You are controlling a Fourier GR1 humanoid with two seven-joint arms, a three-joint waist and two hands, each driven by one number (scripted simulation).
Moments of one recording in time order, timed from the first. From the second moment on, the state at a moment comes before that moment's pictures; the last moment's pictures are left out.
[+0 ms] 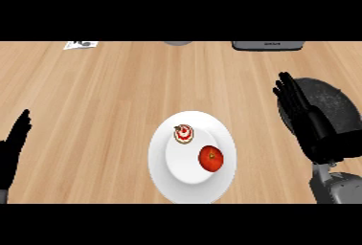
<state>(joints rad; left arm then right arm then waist) 0.02 0.60 -0.06 -1.30 0.14 0.24 -0.10 -0.17 -0.34 0.16 -1.66 -0.23 -0.08 0.09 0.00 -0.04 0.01</state>
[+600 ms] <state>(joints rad) -0.17 0.42 -0.11 -1.44 0.23 0.24 -0.02 -0.21 -0.20 0.33 -1.43 0.06 -0.23 -0.17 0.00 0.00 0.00</state>
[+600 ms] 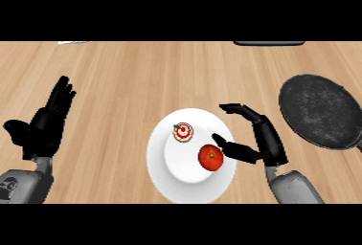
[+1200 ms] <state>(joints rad) -0.22 0.38 -0.10 -1.44 0.22 0.25 0.03 -0.13 -0.48 0.37 -1.84 0.33 -0.16 0.17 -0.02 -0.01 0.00</state>
